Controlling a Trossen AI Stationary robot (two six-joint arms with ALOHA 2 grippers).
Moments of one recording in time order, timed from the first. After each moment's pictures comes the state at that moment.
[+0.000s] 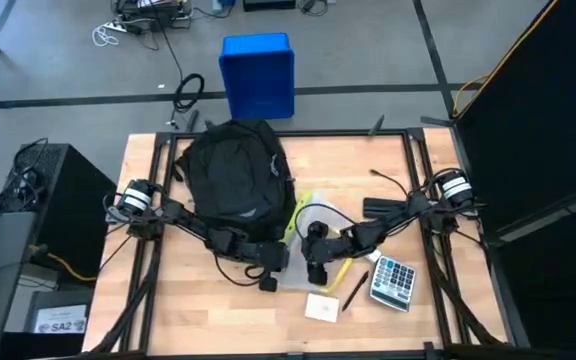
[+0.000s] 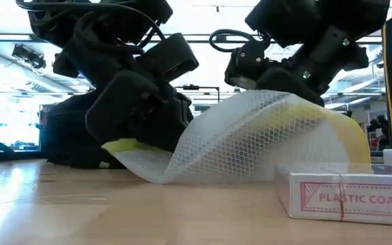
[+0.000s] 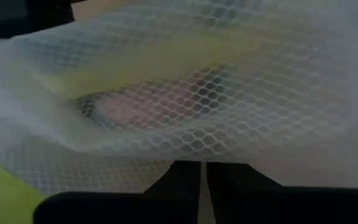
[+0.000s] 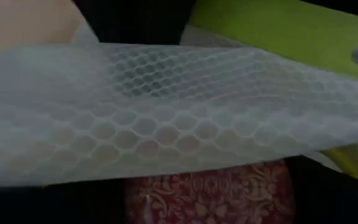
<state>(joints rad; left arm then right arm) -0.30 1.88 0.88 0.33 -0.20 0.01 0.29 1.86 0.88 0.16 0.26 0.32</state>
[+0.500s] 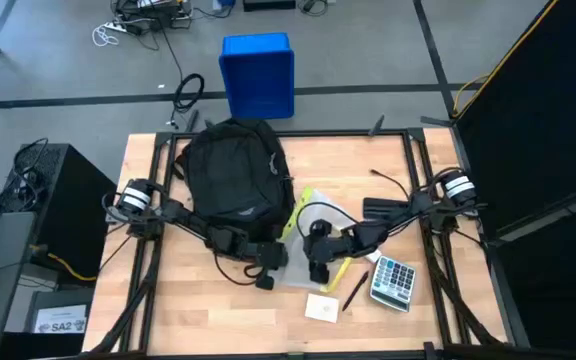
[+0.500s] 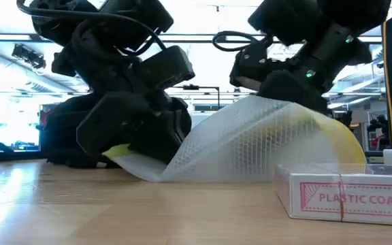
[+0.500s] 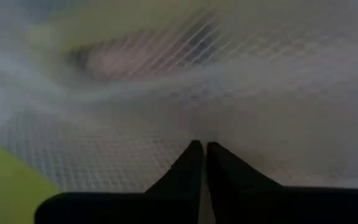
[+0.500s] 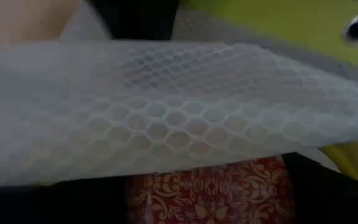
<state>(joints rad) -0.28 1.88 0.88 0.20 -0.22 0.04 0.31 1.83 0.88 0.07 0.26 0.35</state>
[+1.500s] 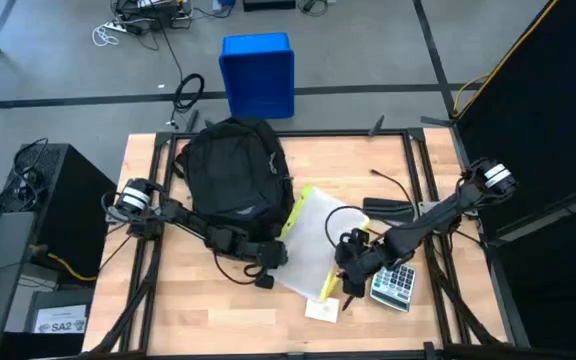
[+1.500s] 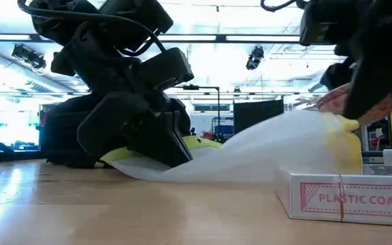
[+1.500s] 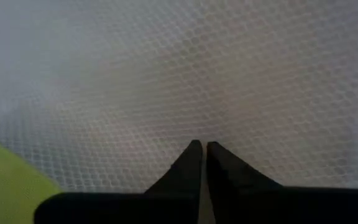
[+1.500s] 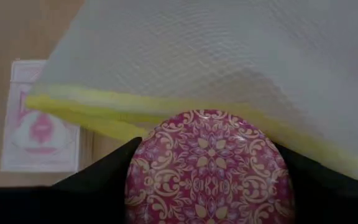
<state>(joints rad) -0.28 1.88 0.88 0.19 -0.22 0.02 0.53 1.52 0.88 -0.46 0.27 0.73</state>
